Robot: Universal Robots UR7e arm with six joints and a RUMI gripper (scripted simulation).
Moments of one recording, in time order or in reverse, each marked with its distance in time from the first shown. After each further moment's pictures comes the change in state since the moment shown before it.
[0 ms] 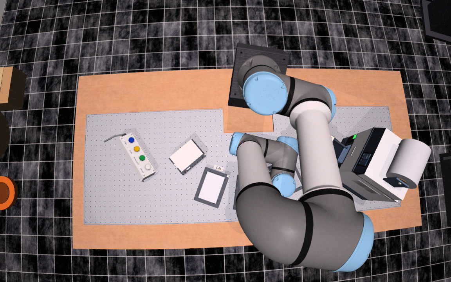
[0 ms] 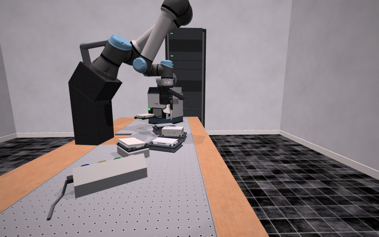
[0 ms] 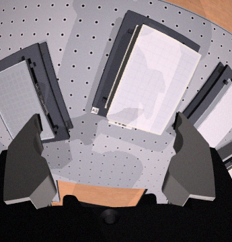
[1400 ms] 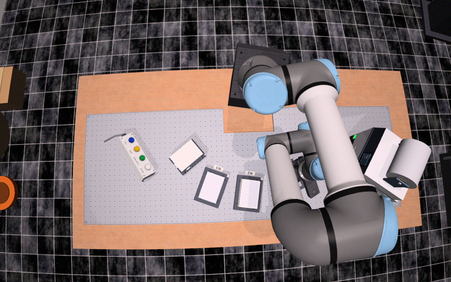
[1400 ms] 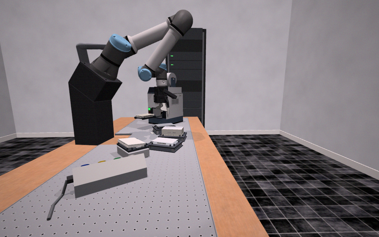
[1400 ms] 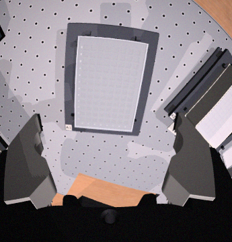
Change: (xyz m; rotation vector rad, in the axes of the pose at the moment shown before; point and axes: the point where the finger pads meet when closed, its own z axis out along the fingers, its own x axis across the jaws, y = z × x) arm -0.141 0.026 0.002 -0.001 0.004 -0.314
